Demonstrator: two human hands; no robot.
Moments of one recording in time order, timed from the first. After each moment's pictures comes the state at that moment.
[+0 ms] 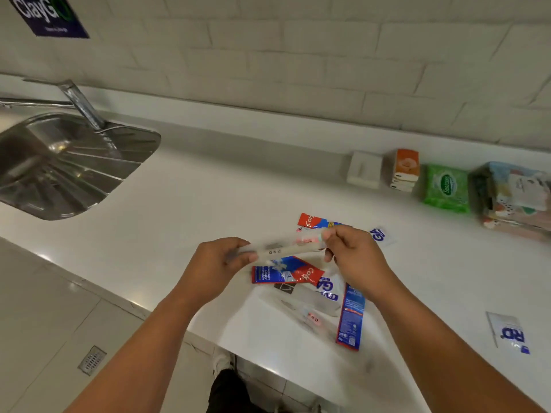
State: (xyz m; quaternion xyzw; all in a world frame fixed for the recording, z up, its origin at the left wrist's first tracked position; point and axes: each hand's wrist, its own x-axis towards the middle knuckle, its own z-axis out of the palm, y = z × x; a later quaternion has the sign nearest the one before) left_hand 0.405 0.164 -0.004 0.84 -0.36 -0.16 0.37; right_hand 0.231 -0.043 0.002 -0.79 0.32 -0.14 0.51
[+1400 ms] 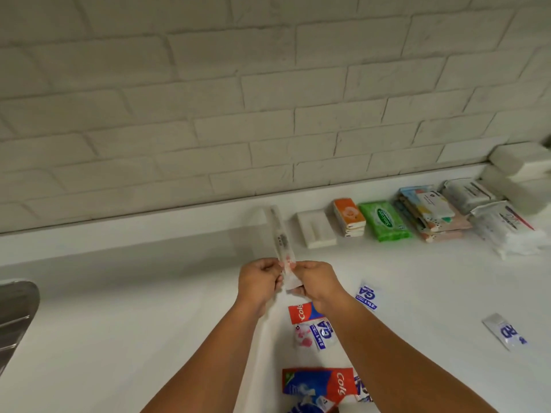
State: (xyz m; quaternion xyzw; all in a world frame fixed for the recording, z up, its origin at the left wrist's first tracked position) left_hand 0.519 -0.080 -0.042 0.67 -0.25 -0.46 0.52; right_hand 0.395 -0.121 -0.038 -0.40 0.53 -0.30 0.69
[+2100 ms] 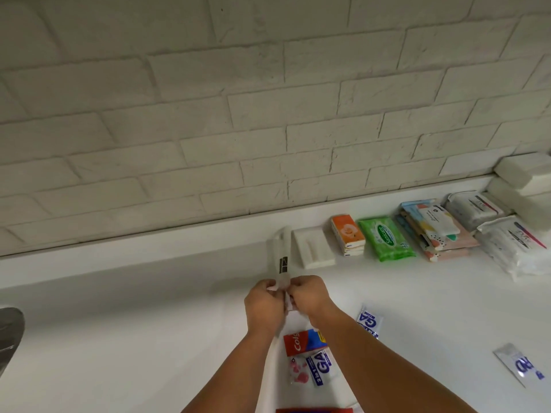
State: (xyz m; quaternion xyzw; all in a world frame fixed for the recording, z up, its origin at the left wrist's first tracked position) left_hand 0.498 -0.107 -0.064 0.80 -0.32 -0.30 0.42; right_hand 0.399 -0.161 -0.056 -0.56 0.57 -0.21 0.56
